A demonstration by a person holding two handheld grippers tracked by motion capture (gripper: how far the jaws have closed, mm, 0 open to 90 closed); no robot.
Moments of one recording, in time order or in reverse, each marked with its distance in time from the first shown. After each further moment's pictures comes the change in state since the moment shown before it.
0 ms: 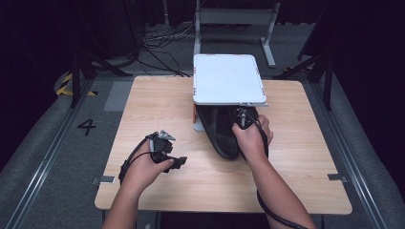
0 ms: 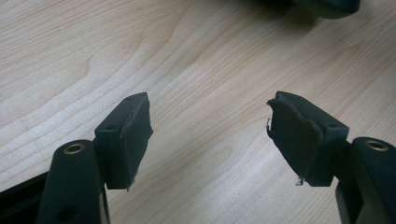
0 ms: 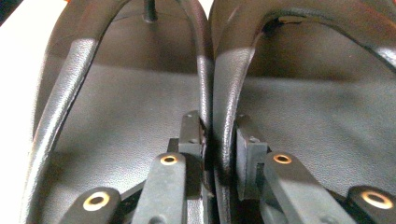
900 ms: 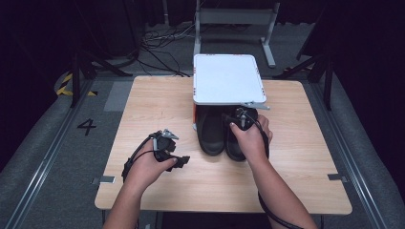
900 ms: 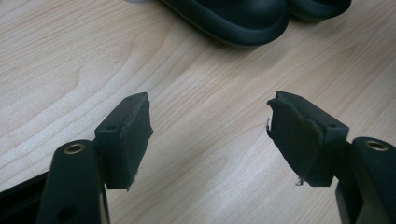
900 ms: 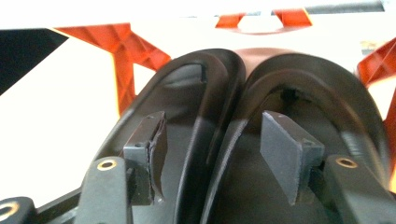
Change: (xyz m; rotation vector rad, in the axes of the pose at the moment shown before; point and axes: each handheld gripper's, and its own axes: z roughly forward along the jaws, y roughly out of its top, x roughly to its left) left arm -0.003 0.008 0.006 0.003 -0.014 0.023; right arm 0.003 -0.001 -0.004 -0.201 0.068 -0.068
